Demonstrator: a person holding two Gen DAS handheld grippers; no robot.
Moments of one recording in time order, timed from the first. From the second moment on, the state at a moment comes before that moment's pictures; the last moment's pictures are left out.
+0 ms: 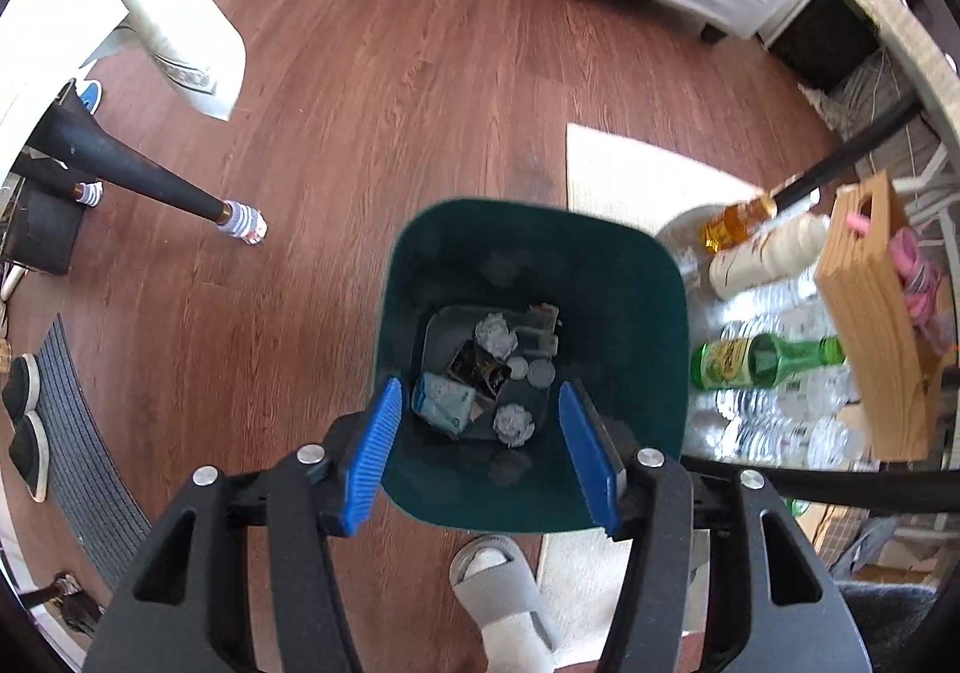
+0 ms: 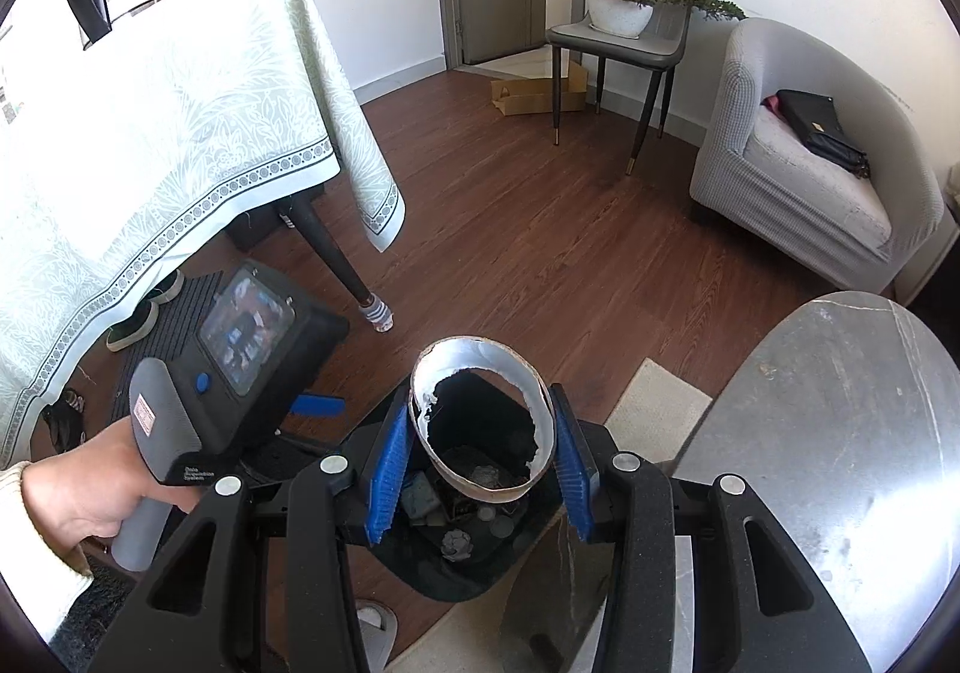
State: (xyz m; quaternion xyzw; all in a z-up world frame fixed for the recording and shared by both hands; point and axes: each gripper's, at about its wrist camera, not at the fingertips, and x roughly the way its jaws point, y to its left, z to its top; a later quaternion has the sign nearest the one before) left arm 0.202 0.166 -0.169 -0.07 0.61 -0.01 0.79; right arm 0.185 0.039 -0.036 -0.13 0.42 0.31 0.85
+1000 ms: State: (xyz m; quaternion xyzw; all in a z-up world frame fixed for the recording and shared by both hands) left arm 0.179 0.170 0.005 -0.08 0.34 0.03 0.94; right arm 0.194 0.083 -0.179 -0.16 0.54 0.28 0.78
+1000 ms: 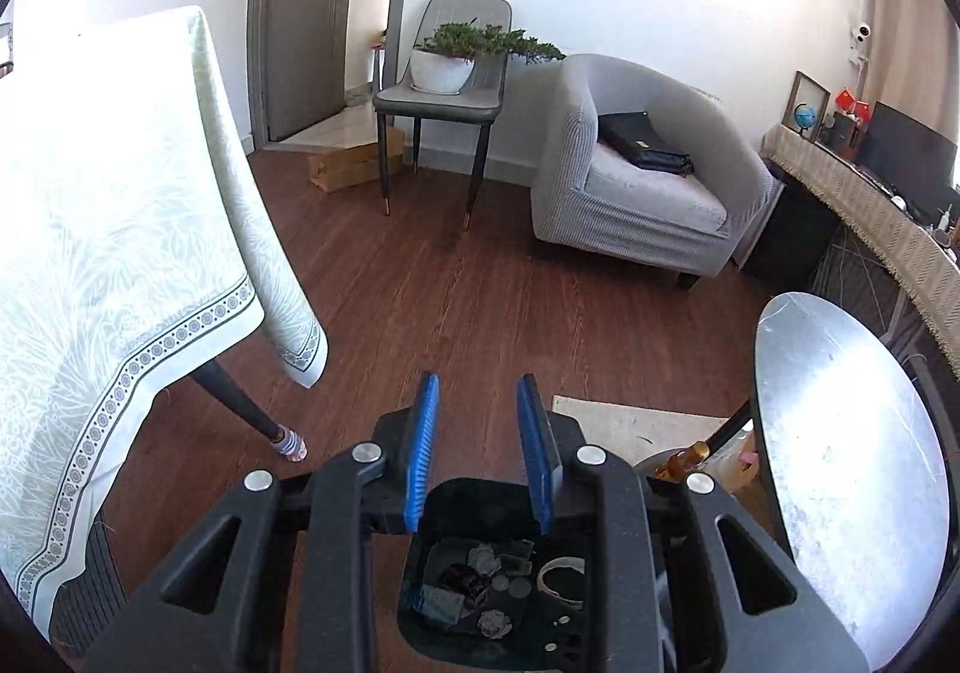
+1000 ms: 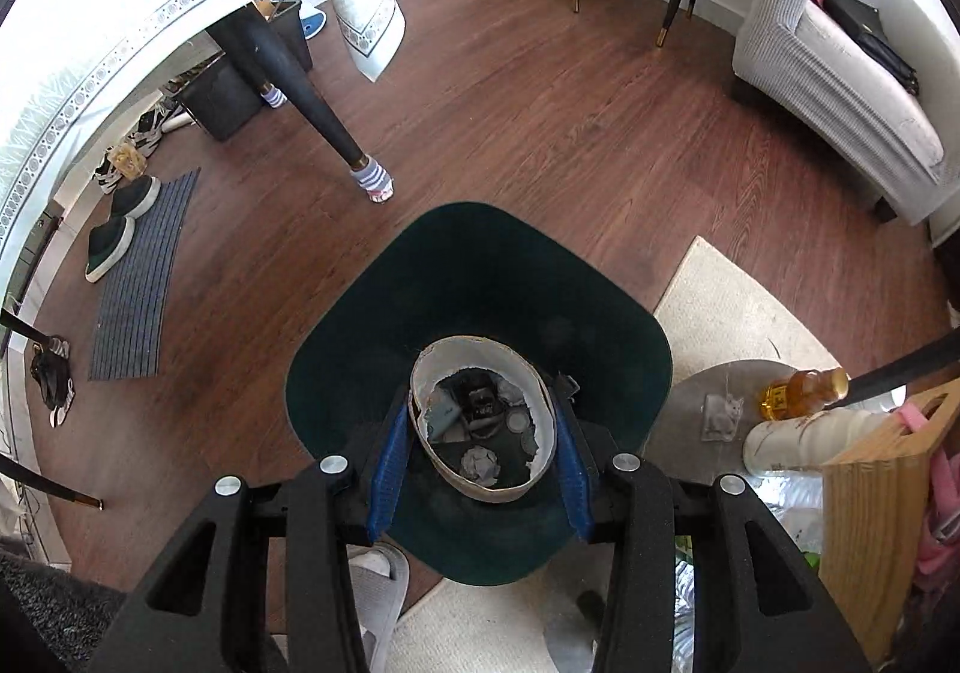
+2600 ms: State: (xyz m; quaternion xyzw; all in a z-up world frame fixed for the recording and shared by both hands) left arm 0.068 0.124 0.082 -0.07 0.23 0.03 0.97; right arm 0.110 -0.069 0.001 -0.09 0.37 0.21 0.90
